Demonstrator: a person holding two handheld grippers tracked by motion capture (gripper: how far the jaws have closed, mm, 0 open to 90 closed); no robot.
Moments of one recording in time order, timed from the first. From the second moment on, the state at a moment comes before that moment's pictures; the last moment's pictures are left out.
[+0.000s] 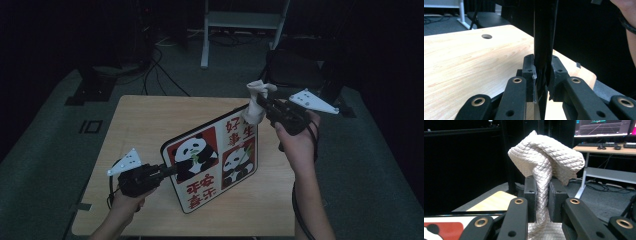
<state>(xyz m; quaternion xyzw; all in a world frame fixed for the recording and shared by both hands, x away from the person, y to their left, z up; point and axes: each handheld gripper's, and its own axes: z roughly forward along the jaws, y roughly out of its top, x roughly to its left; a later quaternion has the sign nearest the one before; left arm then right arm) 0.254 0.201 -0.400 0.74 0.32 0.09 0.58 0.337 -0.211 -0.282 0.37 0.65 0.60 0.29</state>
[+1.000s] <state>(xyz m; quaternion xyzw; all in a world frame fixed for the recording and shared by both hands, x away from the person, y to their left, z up) 0.265 0.226 -0.397 0.75 0.31 0.09 0.57 0.380 -0.195 -0.308 0.41 0.67 0.55 0.28</state>
